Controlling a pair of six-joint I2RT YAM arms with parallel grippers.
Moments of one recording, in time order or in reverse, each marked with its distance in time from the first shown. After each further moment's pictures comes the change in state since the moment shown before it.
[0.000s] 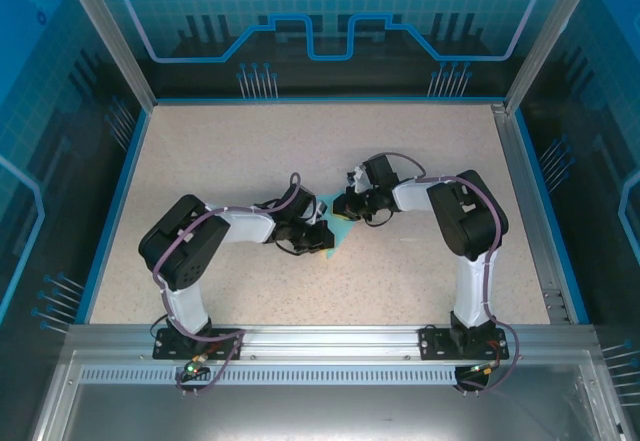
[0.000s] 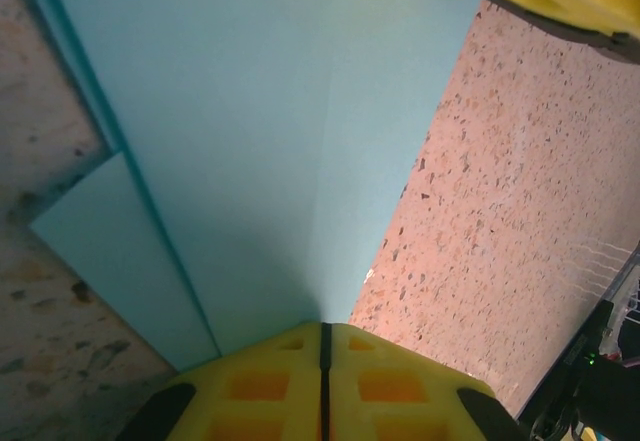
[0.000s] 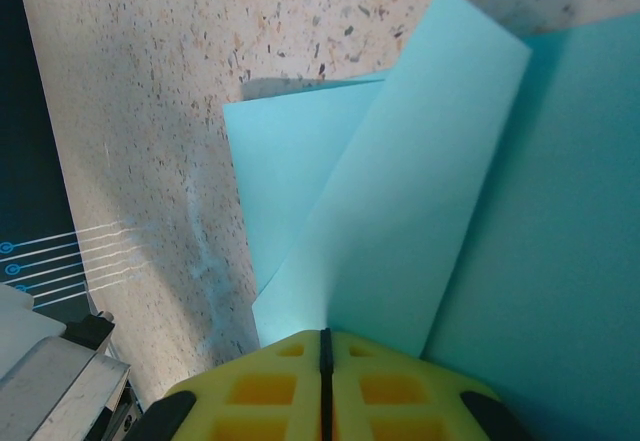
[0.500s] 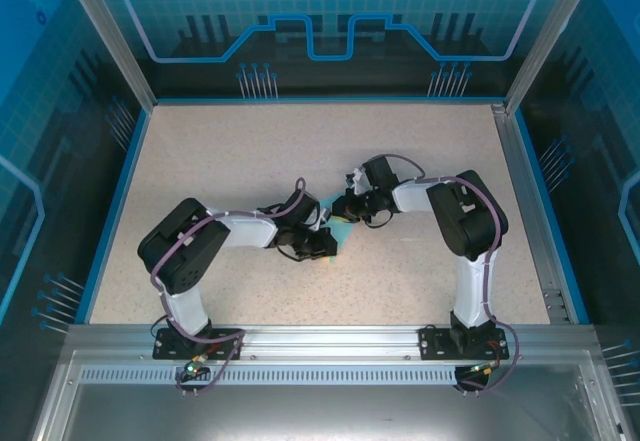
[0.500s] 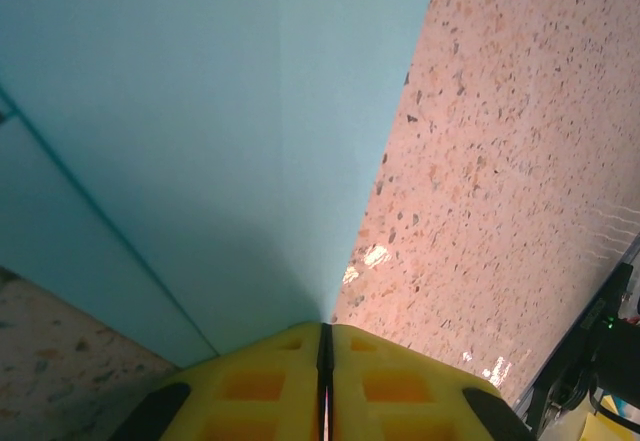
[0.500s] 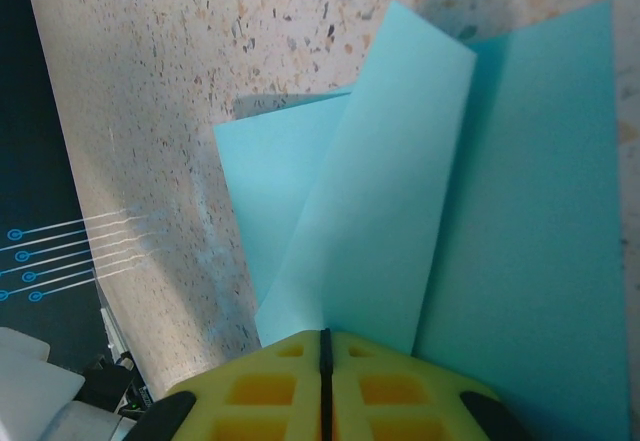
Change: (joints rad) left arm -0.047 -0.021 -0.020 -0.024 0.003 0.027; right arm 0.002 0.000 -0.008 -0.002 -0.026 0.000
